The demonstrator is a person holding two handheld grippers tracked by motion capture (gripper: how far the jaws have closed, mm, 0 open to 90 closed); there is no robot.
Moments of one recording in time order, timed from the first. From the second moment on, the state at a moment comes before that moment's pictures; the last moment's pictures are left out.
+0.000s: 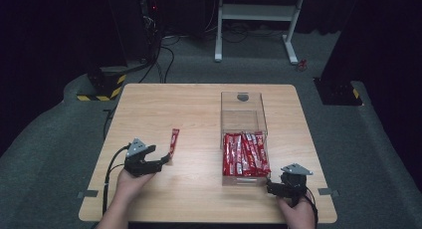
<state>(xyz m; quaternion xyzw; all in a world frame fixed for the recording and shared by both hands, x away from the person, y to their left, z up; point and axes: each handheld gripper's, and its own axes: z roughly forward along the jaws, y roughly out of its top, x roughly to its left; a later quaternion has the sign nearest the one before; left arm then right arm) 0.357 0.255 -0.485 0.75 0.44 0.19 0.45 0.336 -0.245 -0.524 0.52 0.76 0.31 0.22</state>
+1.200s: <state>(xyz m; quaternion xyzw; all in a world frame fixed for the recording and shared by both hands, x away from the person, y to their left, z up) 0.309 0.316 -0.529 0.78 0.48 0.21 0.34 0.335 -0.245 -0.524 0.52 0.76 0.31 0.22</state>
